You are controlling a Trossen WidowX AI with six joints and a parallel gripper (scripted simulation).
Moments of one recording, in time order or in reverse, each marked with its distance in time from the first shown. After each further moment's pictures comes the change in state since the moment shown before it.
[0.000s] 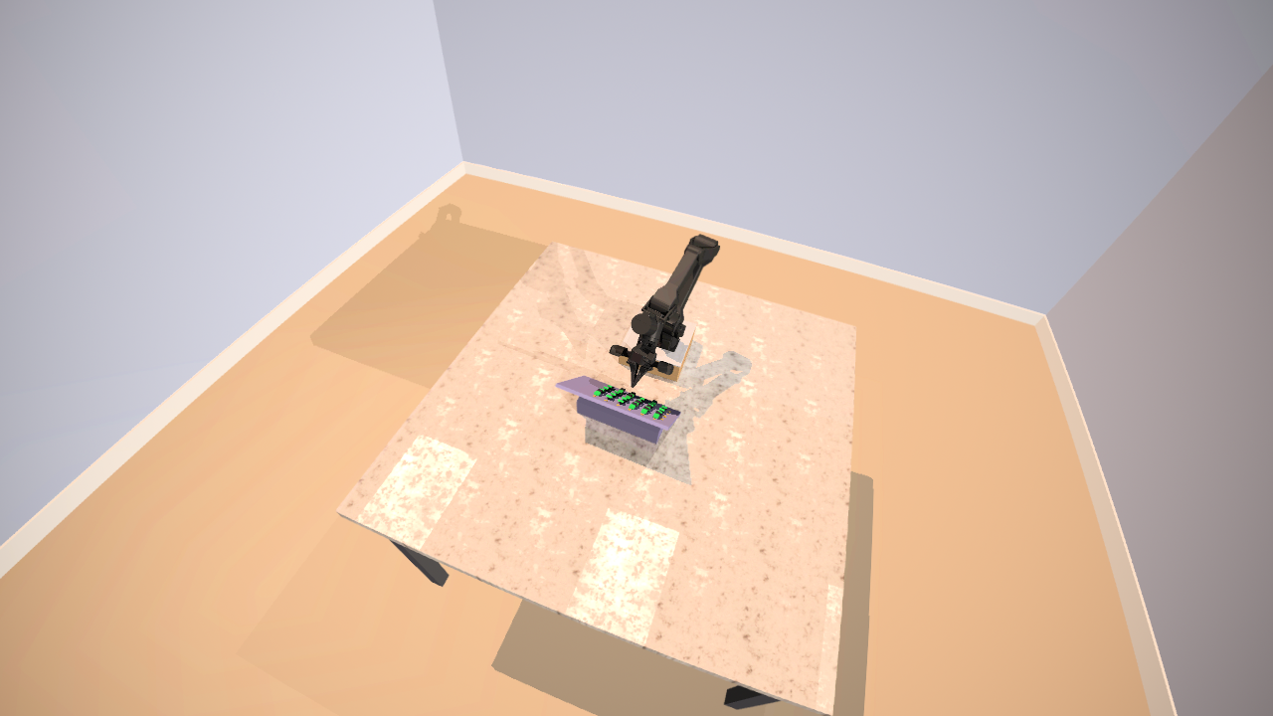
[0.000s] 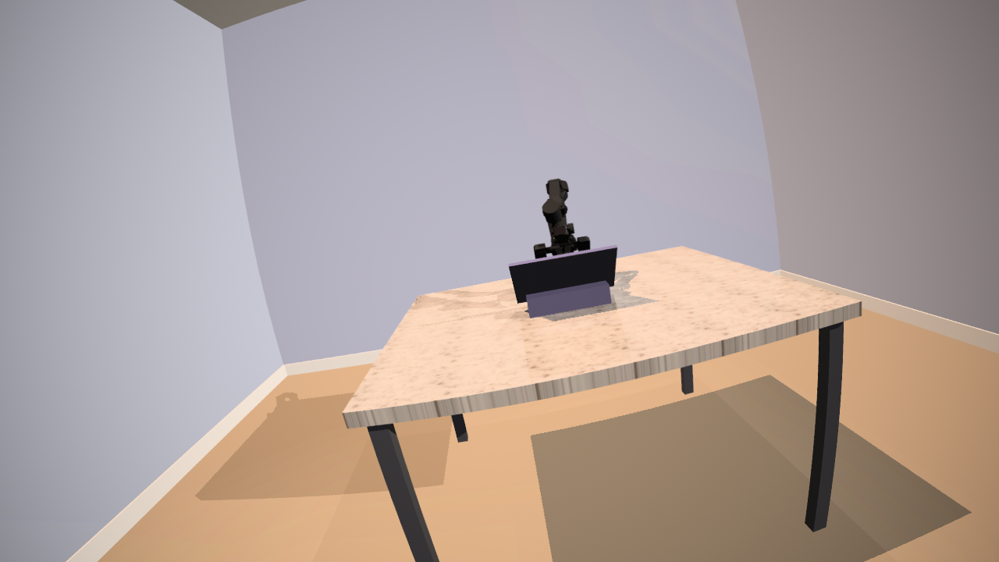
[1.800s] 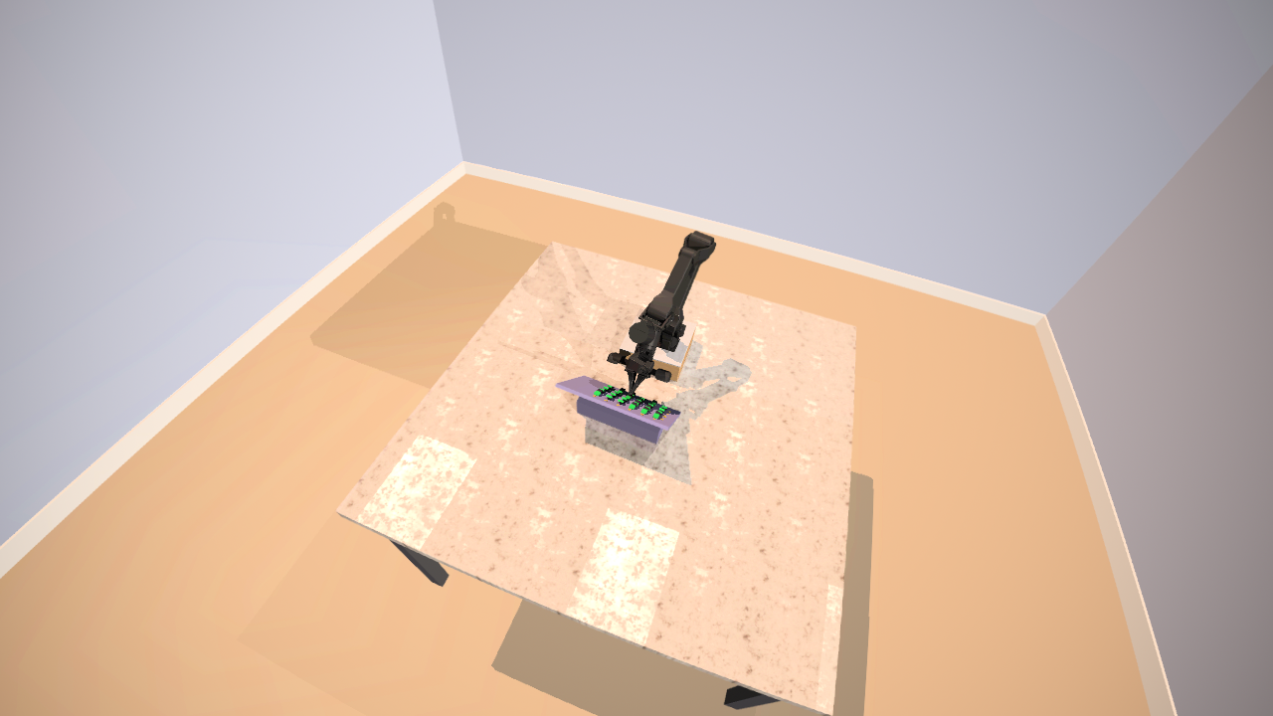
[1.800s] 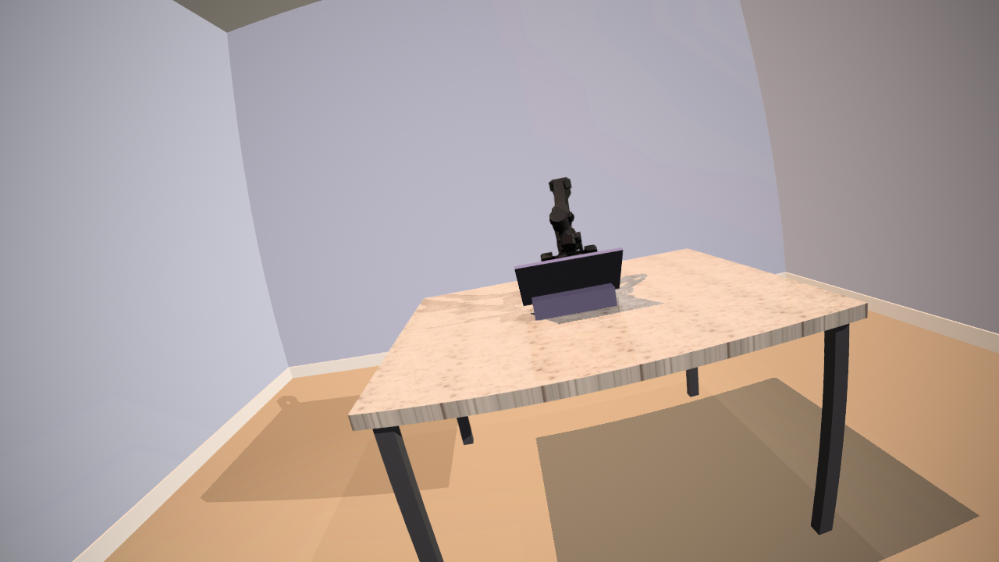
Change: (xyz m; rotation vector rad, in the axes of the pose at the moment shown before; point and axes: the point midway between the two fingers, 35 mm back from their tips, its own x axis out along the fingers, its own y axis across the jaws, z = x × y) arm 0.024 0.001 -0.003 0.001 0.008 0.003
